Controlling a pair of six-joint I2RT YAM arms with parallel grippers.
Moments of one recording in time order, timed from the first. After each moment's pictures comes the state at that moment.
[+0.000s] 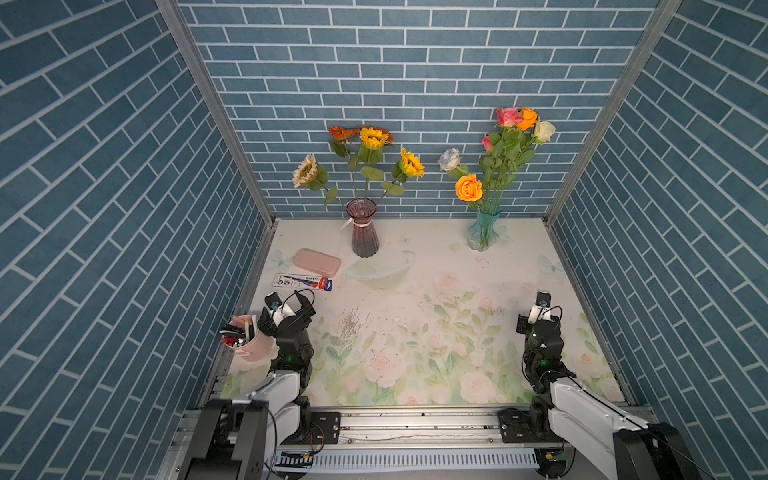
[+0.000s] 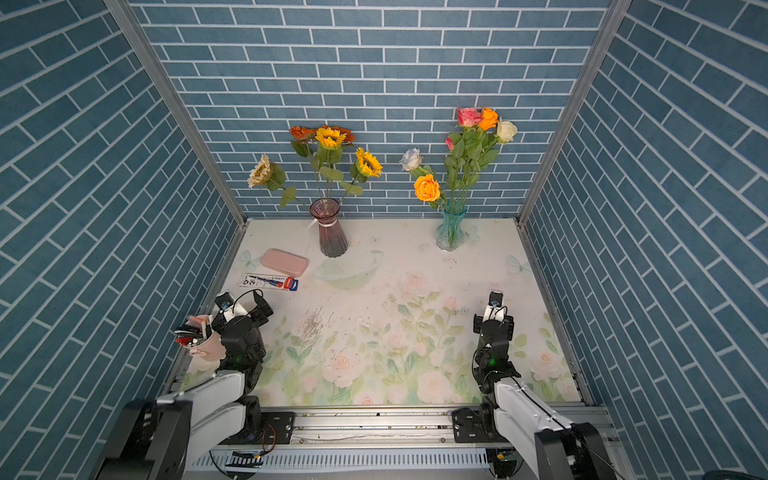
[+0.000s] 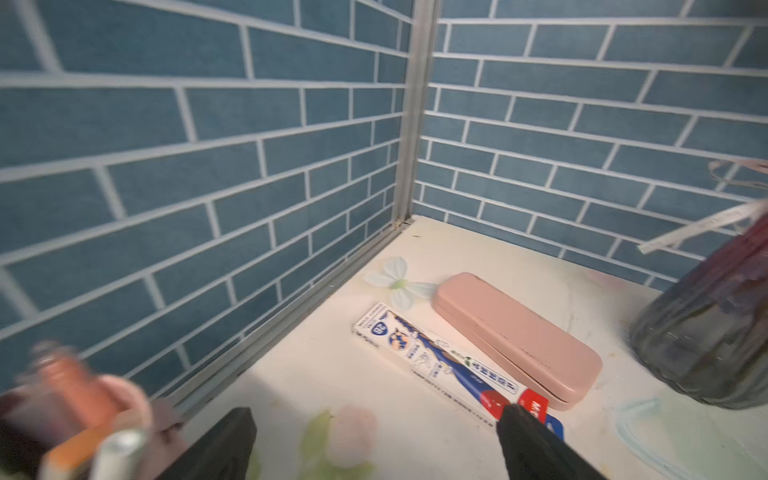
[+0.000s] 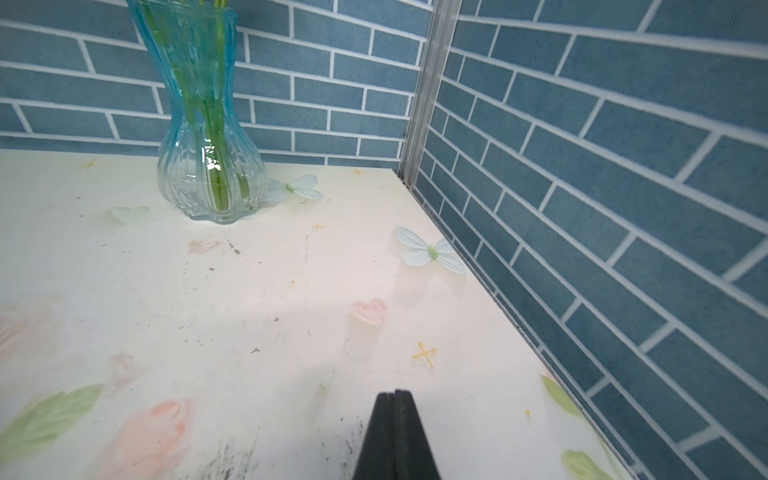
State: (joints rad) left arm -0.06 1.16 0.08 0.93 -0.55 -0.17; right arm 0.20 0.93 0.02 0.71 0.51 -0.08
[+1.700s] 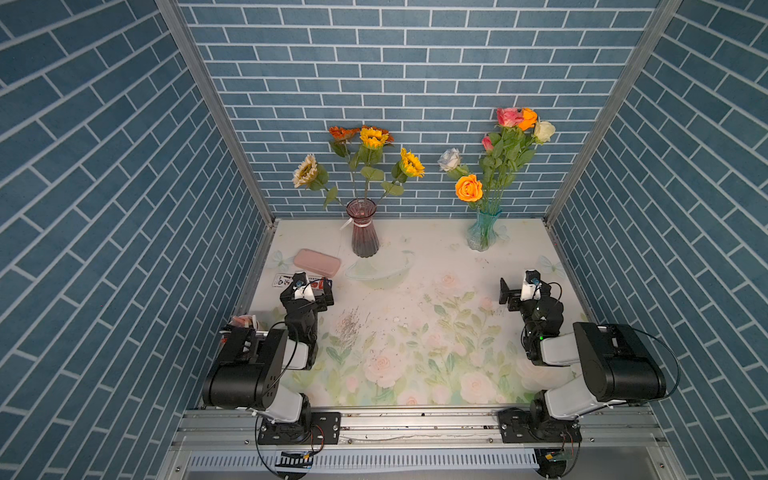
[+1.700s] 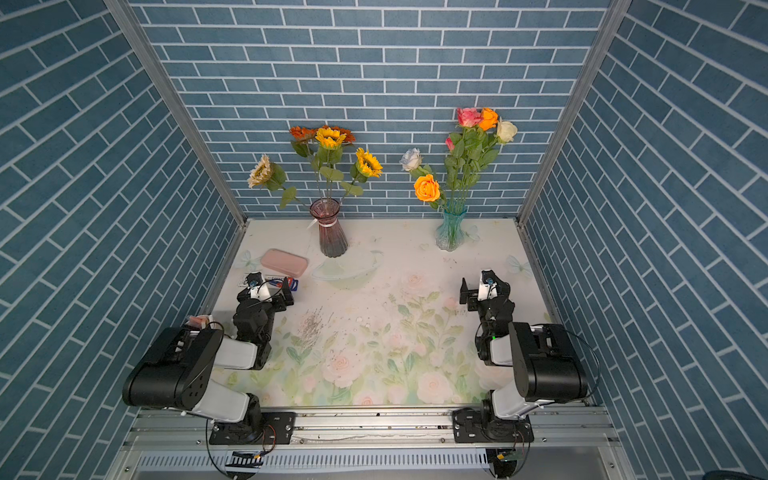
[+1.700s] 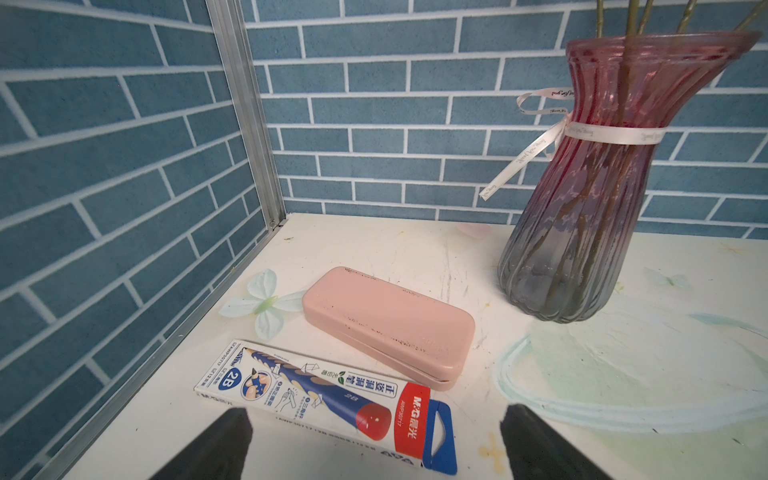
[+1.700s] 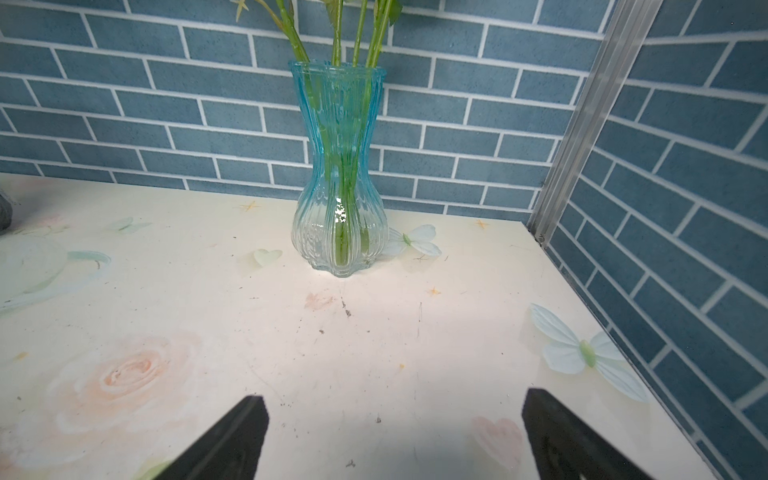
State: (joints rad) left arm -0.06 1.51 0.21 1.16 -0.23 -0.03; right arm 0.03 1.53 0.23 1.18 -0.07 -0.10
